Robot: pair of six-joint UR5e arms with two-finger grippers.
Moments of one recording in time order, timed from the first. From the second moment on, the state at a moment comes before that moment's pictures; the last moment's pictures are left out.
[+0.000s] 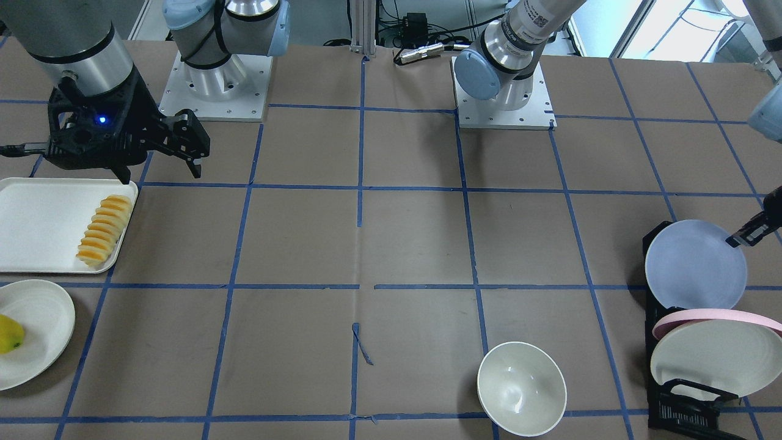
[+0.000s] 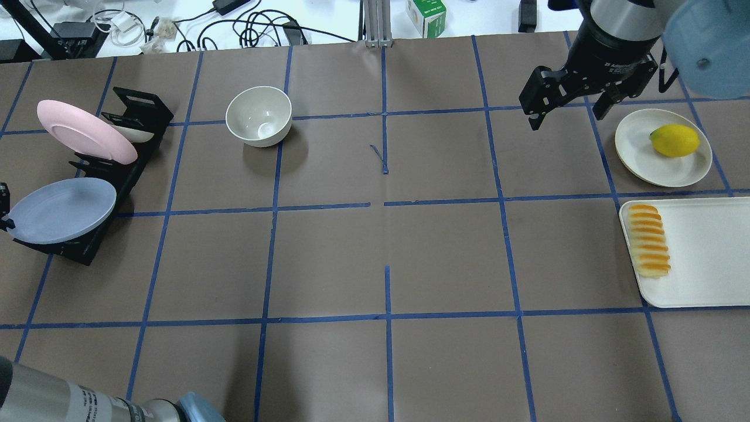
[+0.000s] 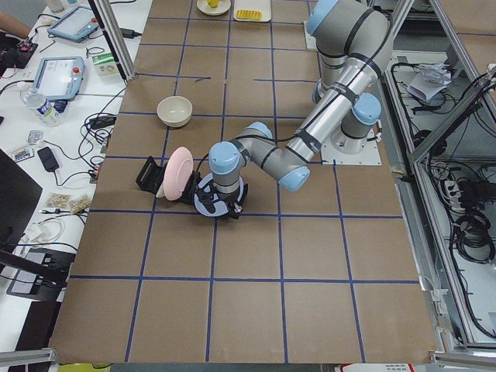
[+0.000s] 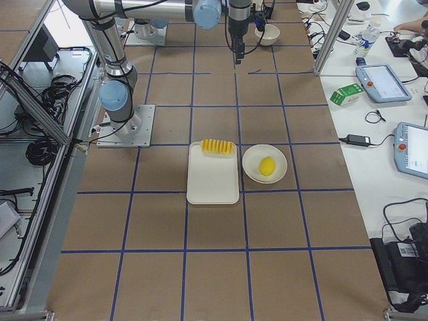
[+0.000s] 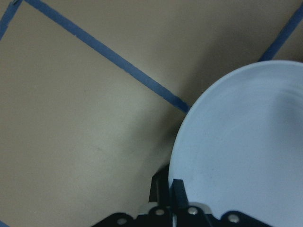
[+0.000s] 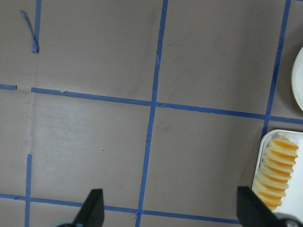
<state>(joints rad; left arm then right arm) -0.74 -1.95 -1.69 -1.05 1.63 0.21 1.53 -1.53 1.56 -1.62 -1.57 -0.17</state>
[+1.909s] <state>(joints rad) -1.54 -1.79 -1.76 -1.25 1.39 -0.06 1.29 -1.53 1.63 -1.63 -1.60 -0.28</state>
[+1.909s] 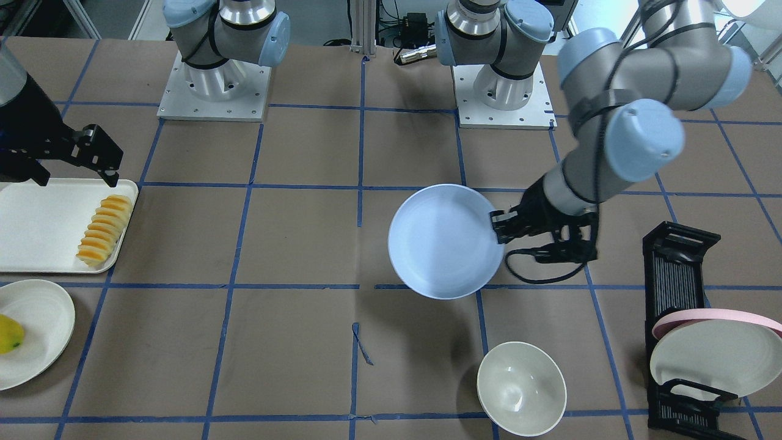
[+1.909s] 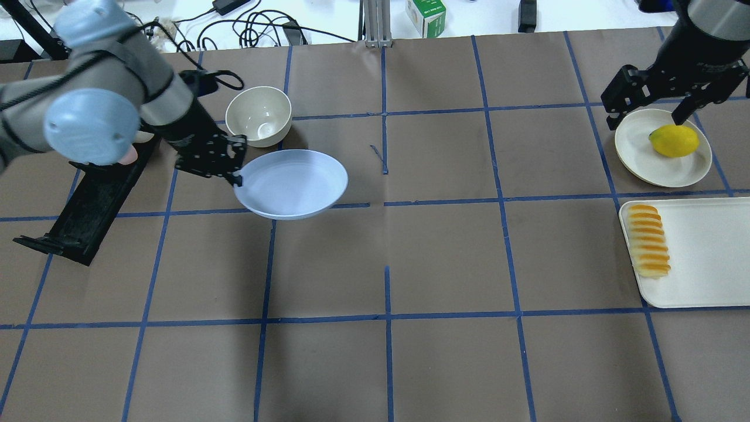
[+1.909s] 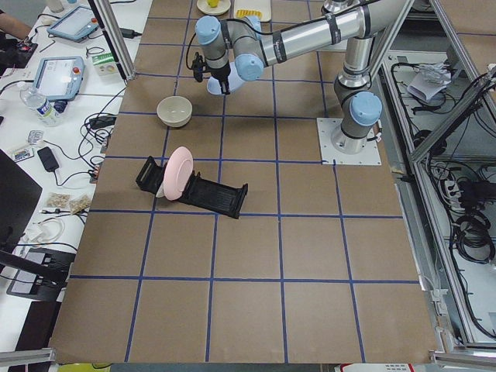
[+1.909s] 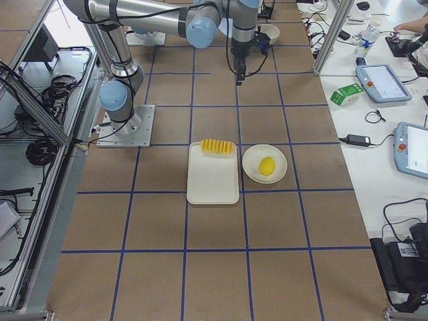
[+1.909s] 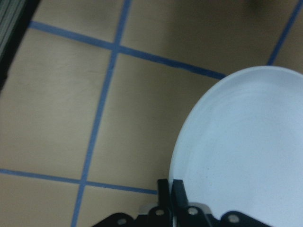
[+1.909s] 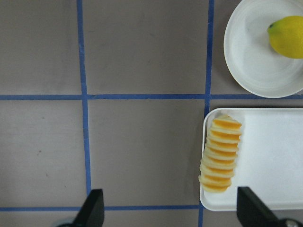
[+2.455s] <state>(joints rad) -1.74 -1.93 -1.94 -0.75 1.37 -0.23 1.13 -1.54 2.04 -2.04 -1.60 -0.39</state>
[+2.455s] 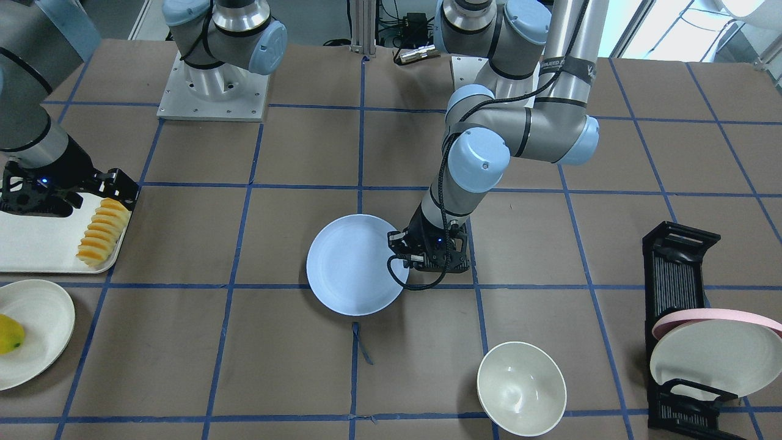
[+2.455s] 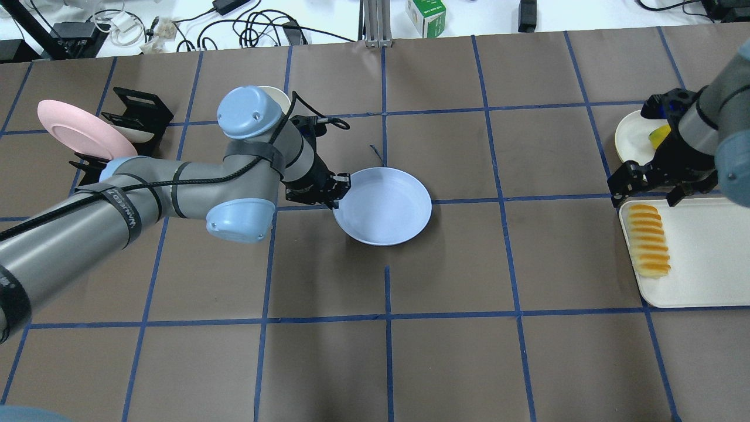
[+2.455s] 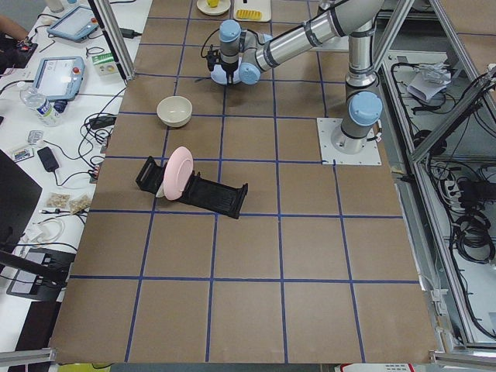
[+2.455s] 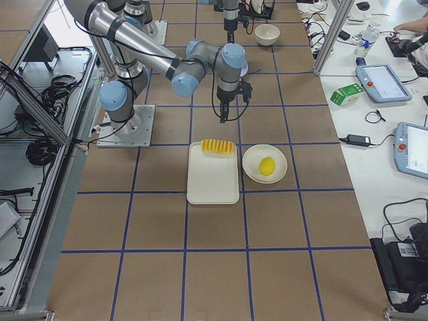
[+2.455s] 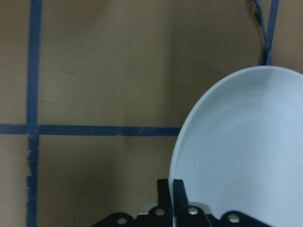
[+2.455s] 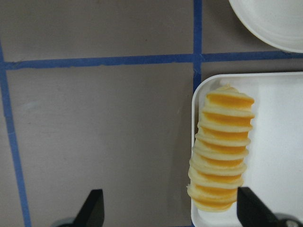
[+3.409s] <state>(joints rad) -1.75 -1.86 -1.70 -1.04 1.38 -0.24 1.00 -1.35 2.17 -2.37 -1.54 -0.42</state>
